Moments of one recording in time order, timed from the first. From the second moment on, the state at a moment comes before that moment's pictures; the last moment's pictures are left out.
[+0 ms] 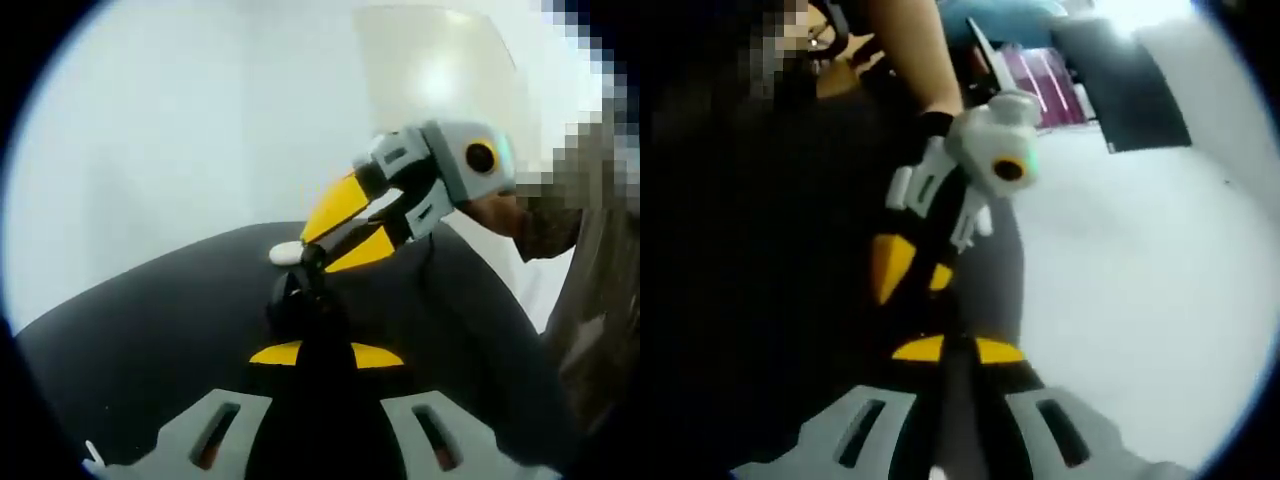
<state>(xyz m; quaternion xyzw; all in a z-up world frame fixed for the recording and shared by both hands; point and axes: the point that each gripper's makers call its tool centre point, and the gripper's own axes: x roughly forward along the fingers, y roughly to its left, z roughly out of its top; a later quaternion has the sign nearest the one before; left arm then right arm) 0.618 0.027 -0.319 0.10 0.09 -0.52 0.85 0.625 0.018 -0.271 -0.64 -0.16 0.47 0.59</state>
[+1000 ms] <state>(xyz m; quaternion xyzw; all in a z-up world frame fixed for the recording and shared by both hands) 0.618 0.028 -0.318 0.10 0.09 -0.52 0.85 0.621 0.002 -0.264 -0.41 -0.09 0.57 0.70</state>
